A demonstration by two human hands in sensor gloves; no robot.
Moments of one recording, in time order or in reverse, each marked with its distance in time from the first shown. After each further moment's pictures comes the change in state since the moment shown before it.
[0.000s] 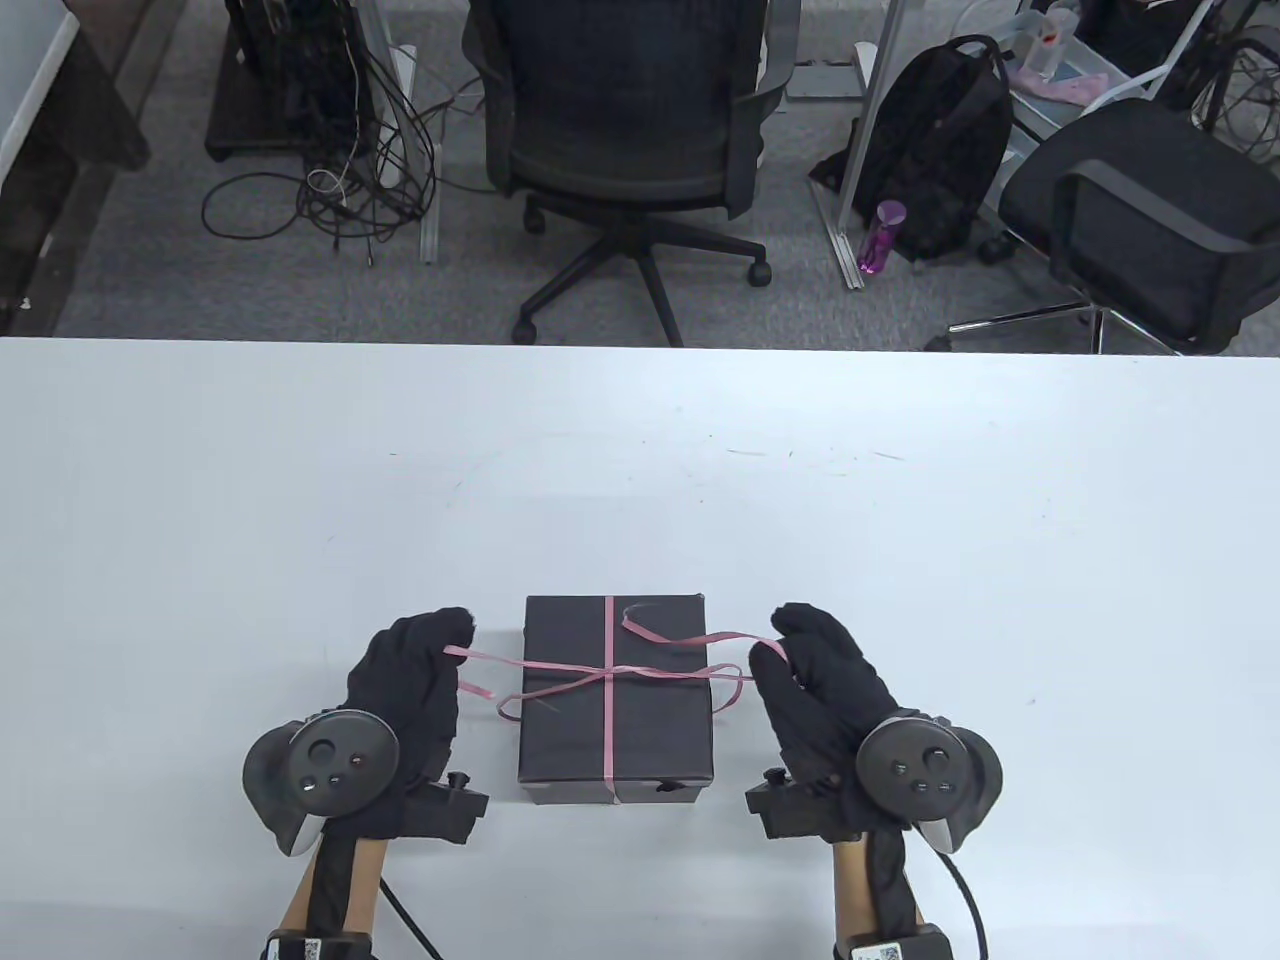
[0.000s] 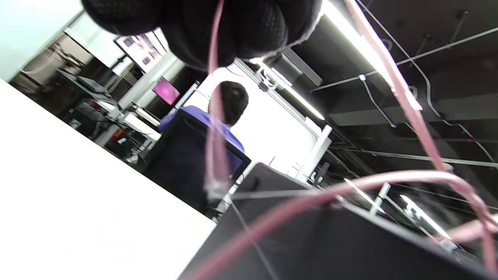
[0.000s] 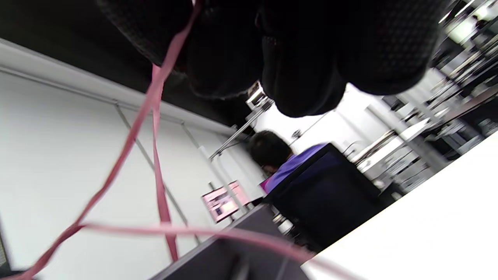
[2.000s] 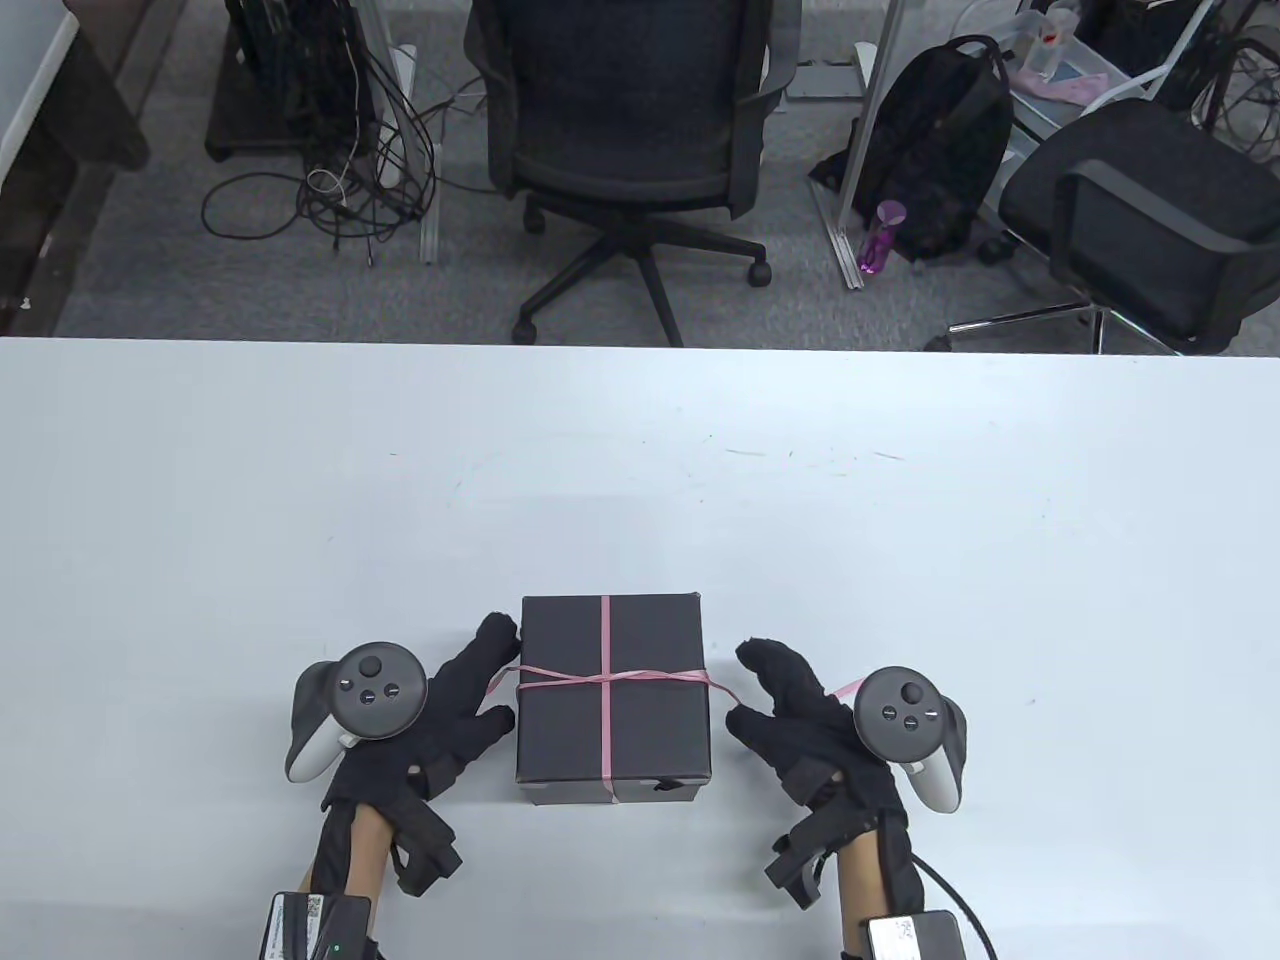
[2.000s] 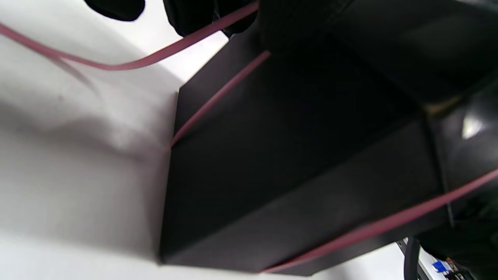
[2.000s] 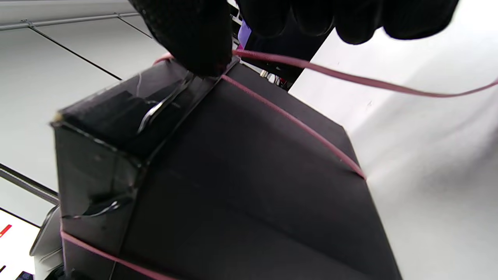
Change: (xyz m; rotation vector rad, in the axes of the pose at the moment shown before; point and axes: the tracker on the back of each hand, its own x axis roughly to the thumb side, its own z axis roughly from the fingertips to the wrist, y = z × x) left_hand -0.039 -0.073 -0.004 -0.757 0.052 0.212; right_hand -0.054 0.057 0.015 0.647 0.189 -0.330
